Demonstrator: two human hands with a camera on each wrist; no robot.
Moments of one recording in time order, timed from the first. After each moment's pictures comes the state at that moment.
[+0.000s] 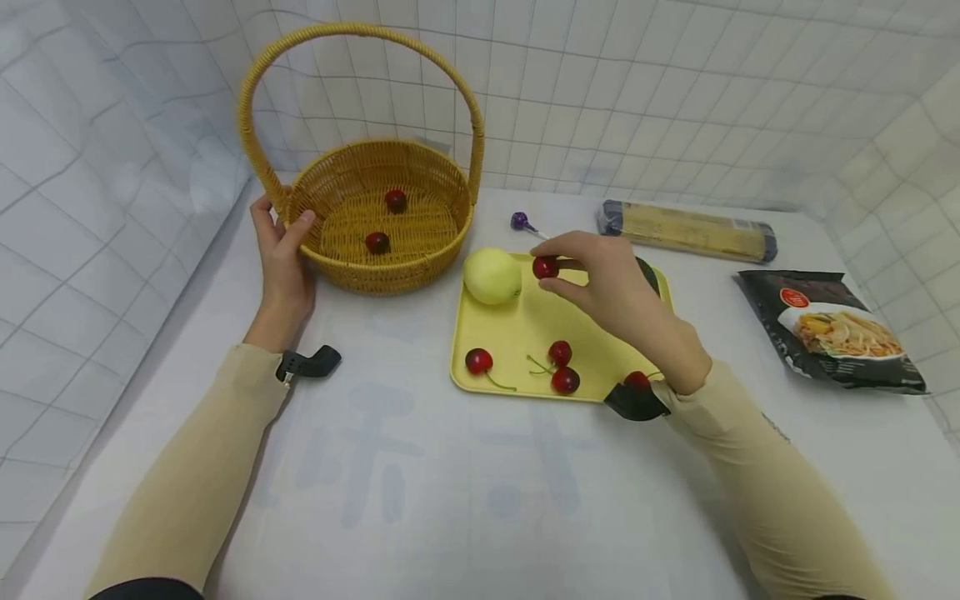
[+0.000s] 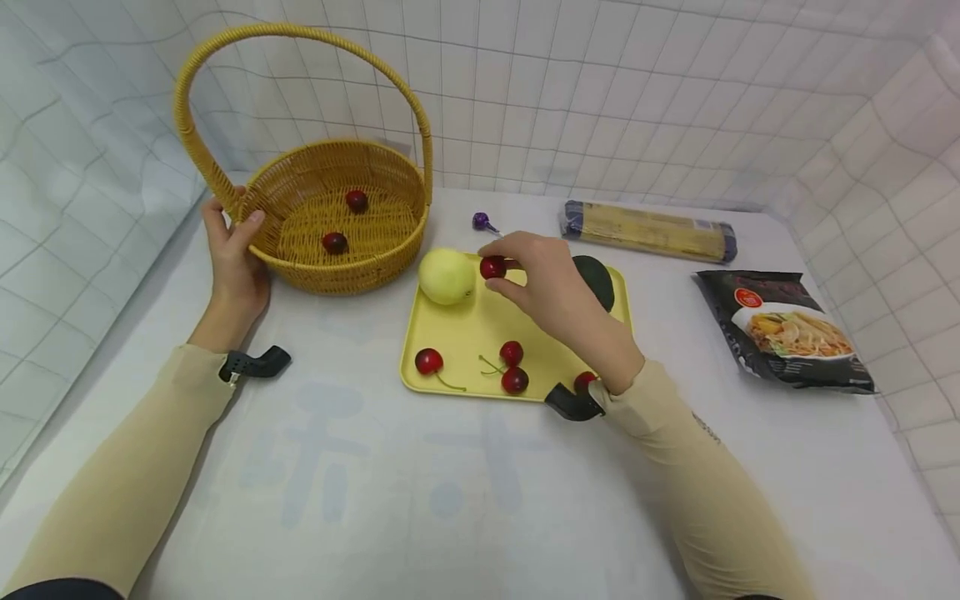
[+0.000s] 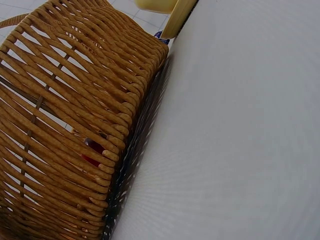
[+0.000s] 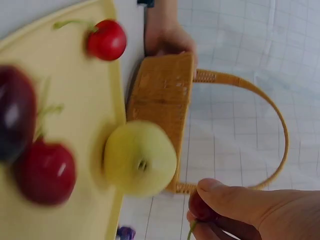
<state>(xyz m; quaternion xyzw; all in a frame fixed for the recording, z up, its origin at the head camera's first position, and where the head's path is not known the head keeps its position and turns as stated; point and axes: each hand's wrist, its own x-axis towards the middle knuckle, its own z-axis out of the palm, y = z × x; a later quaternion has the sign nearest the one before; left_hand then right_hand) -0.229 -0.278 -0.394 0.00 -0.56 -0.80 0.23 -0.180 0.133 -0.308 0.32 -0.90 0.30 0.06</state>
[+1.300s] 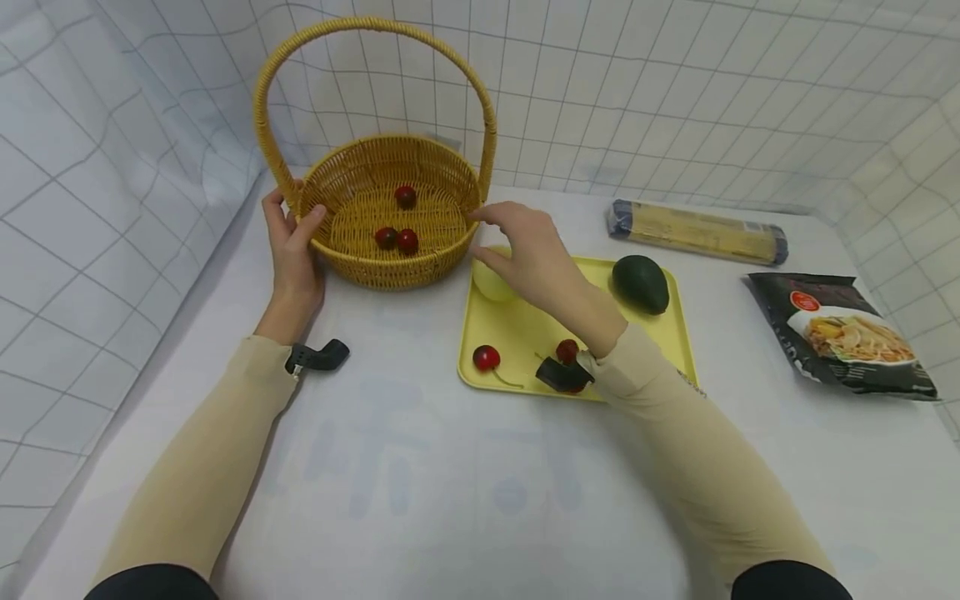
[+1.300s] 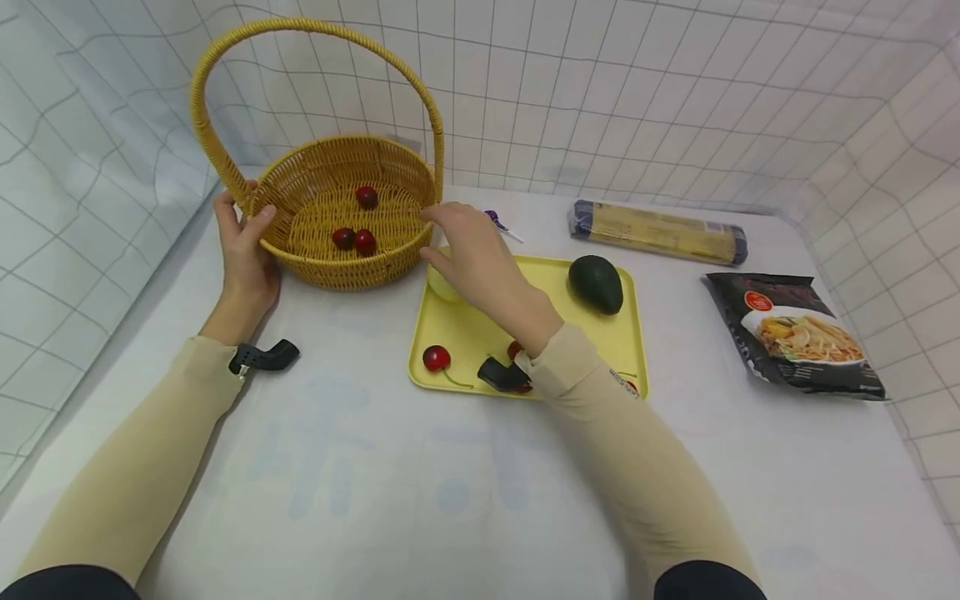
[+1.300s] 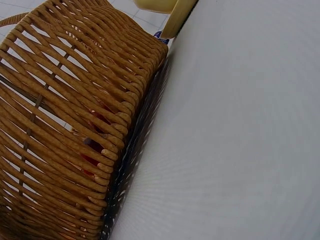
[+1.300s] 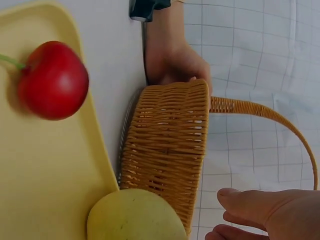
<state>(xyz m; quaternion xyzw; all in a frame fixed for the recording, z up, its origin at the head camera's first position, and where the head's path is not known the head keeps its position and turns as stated) -0.227 -0.278 -0.393 0.01 -0.58 -0.78 0.23 -0.205 0.047 -0.302 0.32 -0.90 0.28 0.06</state>
